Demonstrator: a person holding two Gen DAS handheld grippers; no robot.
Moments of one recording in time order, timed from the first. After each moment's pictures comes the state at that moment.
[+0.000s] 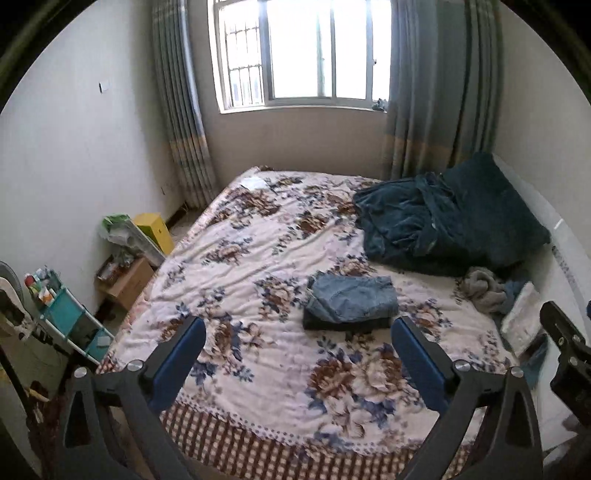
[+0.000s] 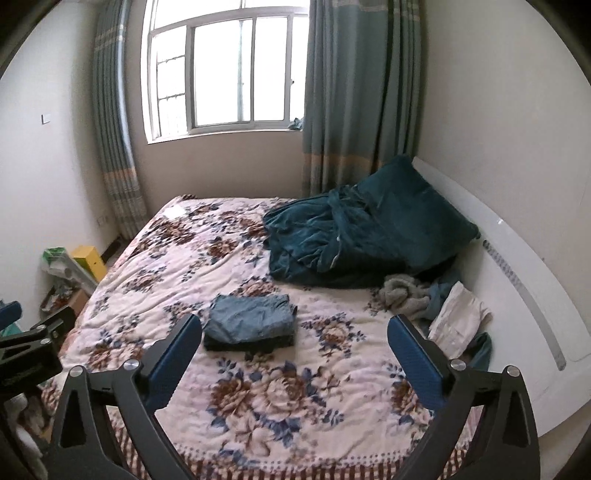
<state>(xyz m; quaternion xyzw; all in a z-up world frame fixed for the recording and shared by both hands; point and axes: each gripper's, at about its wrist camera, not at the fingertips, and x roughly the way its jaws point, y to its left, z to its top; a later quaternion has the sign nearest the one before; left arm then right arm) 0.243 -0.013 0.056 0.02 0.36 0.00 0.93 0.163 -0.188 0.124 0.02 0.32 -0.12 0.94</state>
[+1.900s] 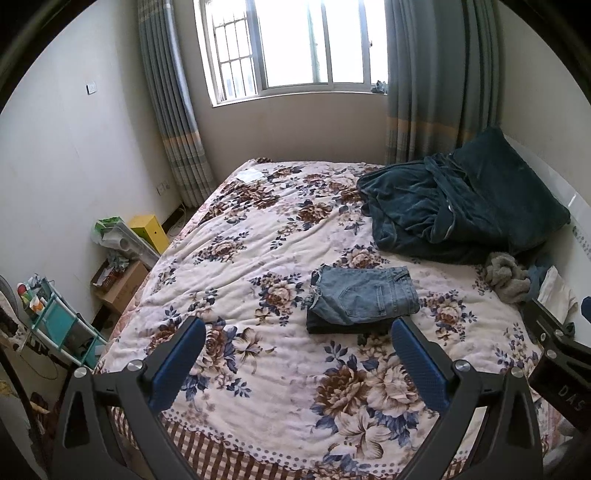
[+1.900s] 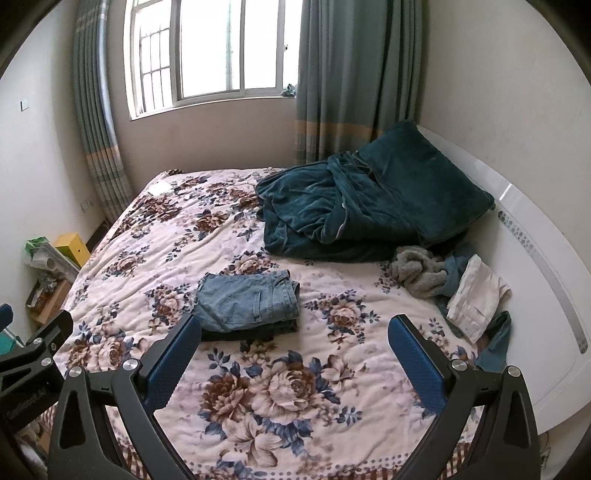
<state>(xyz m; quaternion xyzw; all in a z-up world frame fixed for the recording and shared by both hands) 0.310 -0.031 -0.038 0.05 0.37 0.00 0.93 0.271 -0.190 -0.013 0.03 0.36 -0.13 0.92</state>
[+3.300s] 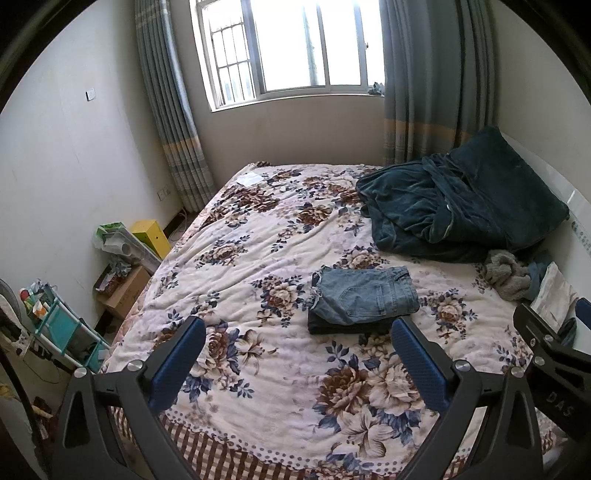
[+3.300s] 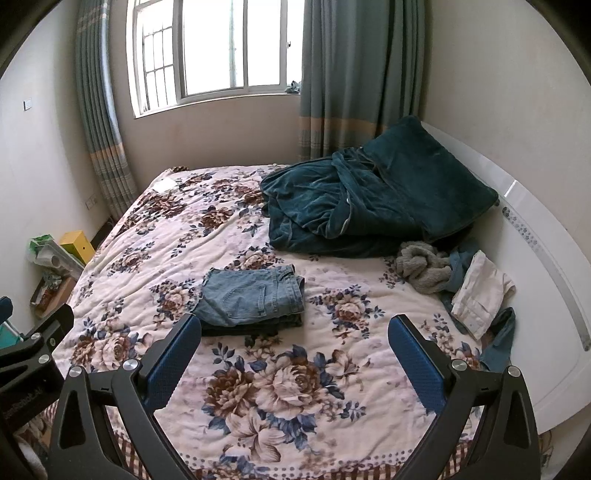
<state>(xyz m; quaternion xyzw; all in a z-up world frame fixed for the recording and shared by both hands) 0.307 -0.038 -0.035 0.05 0.37 0.01 0.93 0.265 -0.173 -0.012 0.03 0.37 -0.13 0.92</state>
